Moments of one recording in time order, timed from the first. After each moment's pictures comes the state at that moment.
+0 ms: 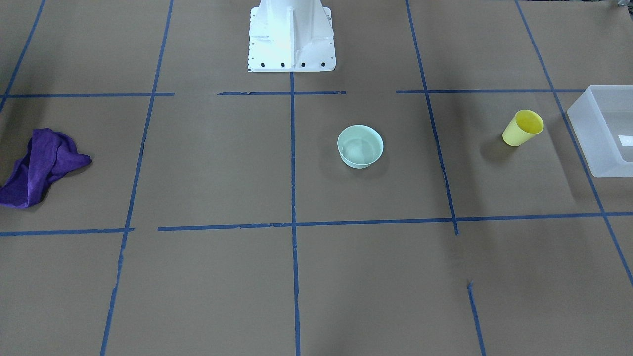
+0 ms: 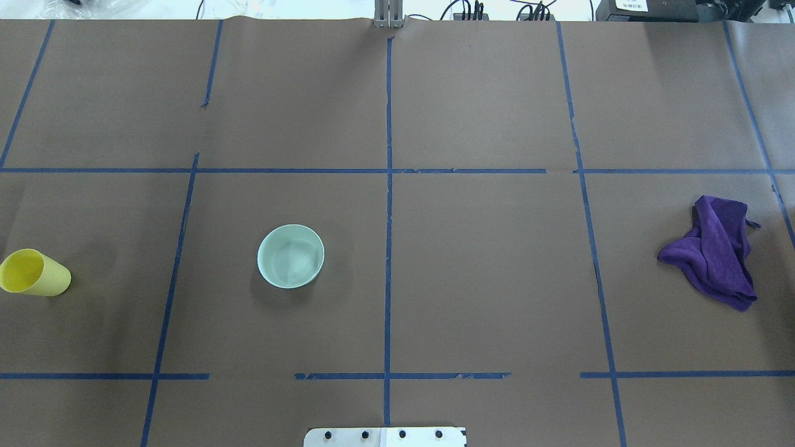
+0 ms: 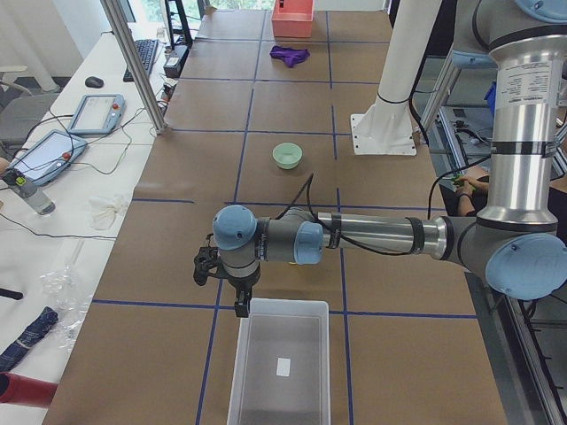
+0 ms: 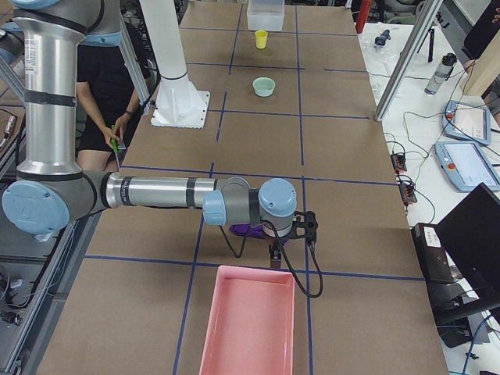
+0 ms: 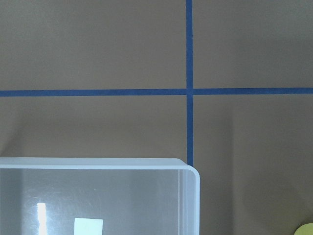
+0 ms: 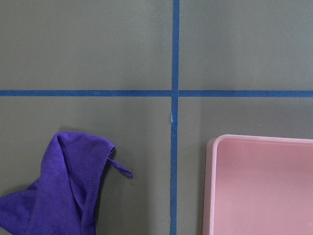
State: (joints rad) left arm -1.57 -1.54 -1.65 -1.57 -2.34 -0.02; right arm 1.57 -1.66 1.68 -1.49 2.39 0.07
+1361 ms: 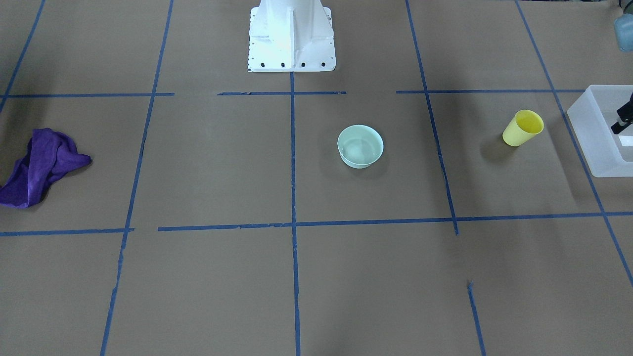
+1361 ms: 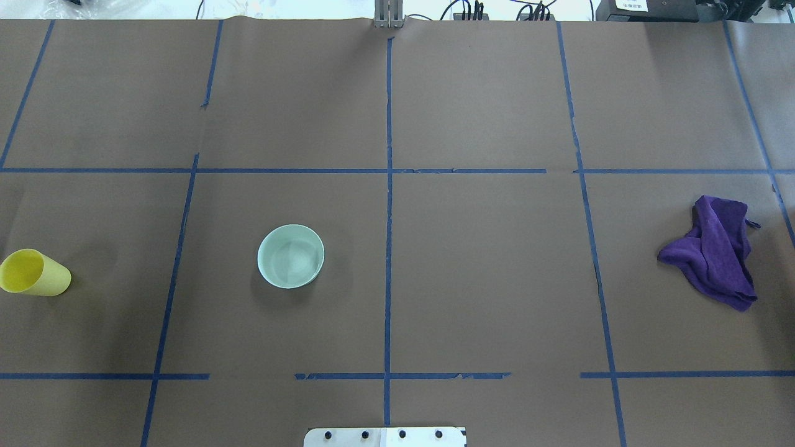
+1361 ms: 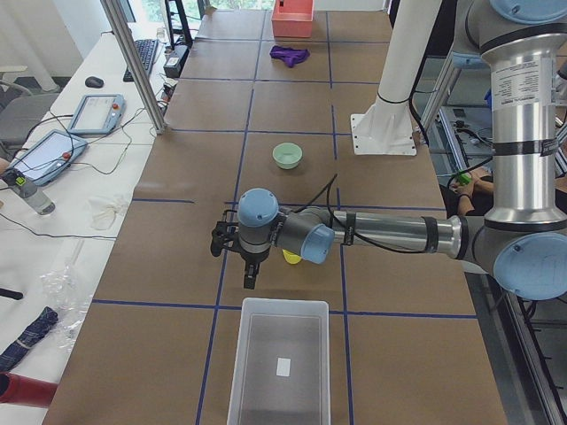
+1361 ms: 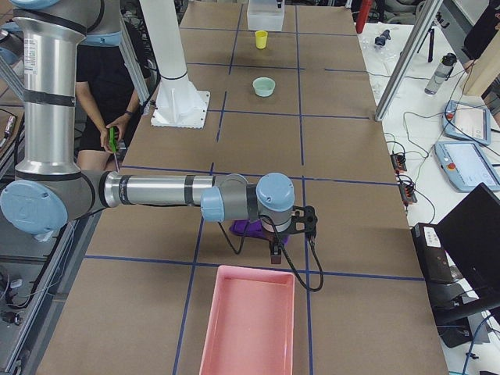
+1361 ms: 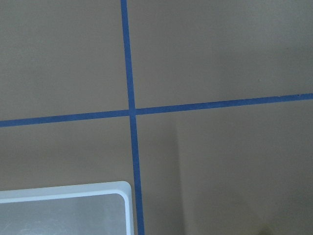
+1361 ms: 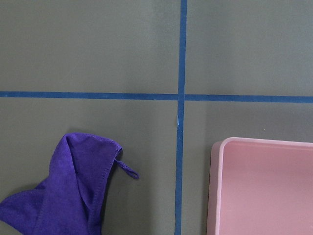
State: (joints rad) left arm -1.38 -1.41 -1.72 -2.00 -2.36 -0.37; right arm 1.57 -1.68 1.71 -1.48 2.39 0.08
